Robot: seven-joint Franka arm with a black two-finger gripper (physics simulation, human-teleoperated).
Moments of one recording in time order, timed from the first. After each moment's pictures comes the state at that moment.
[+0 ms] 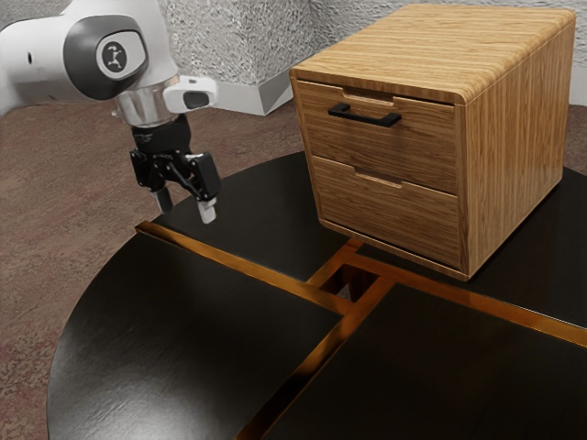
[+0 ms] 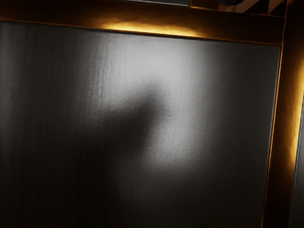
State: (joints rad) arm 0.00 0.17 0.24 -1.30 -0.07 1.39 0.15
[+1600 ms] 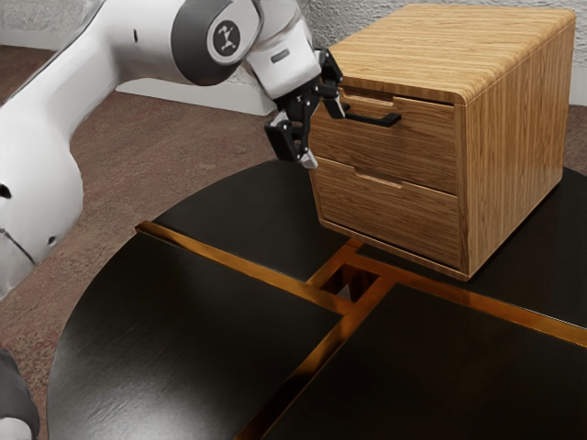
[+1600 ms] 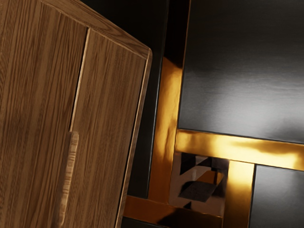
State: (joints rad) arm -0.31 0.36 0.34 -0.99 -0.11 1.69 1.45
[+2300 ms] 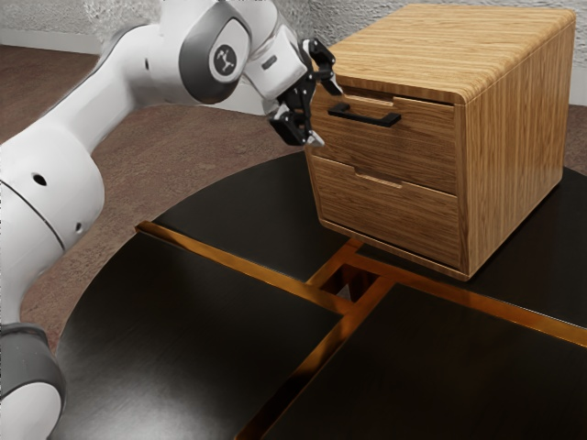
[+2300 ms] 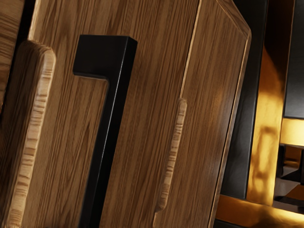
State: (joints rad) arm -0.09 0.46 0.19 -0.96 -0.20 1.97 1.54
